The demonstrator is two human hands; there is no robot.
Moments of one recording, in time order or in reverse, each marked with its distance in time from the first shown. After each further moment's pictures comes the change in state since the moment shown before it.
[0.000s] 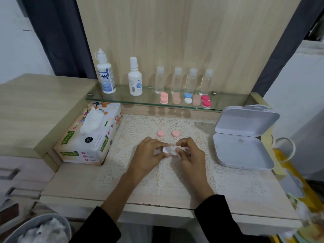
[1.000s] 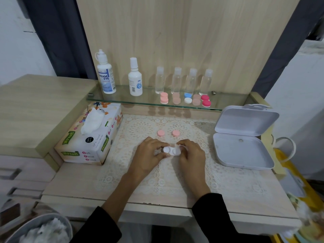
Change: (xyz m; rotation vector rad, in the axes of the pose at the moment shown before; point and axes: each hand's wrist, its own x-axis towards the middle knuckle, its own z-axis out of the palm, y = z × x) left_hand -0.001 -0.003 0.002 0.016 0.002 0.021; right_hand 0.004 0.006 0.008 -0.250 0.104 -0.025
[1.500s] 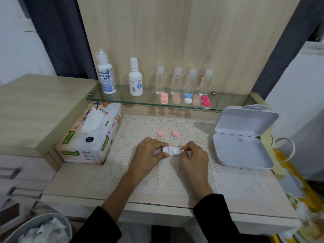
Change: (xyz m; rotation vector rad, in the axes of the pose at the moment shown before) left_hand 0.000 0.003 -0.002 -0.013 0.013 -0.024; right_hand 0.000 0.000 -0.010 0.035 -0.058 0.162
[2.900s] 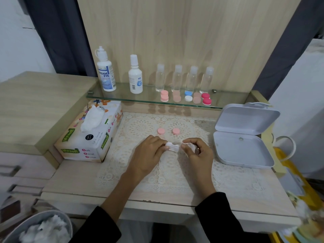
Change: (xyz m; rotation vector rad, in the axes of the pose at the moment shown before) left_hand -0.004 0.002 0.000 0.142 -0.012 0.134; right_hand -0.004 -0.010 -0.010 0.536 0.051 0.094
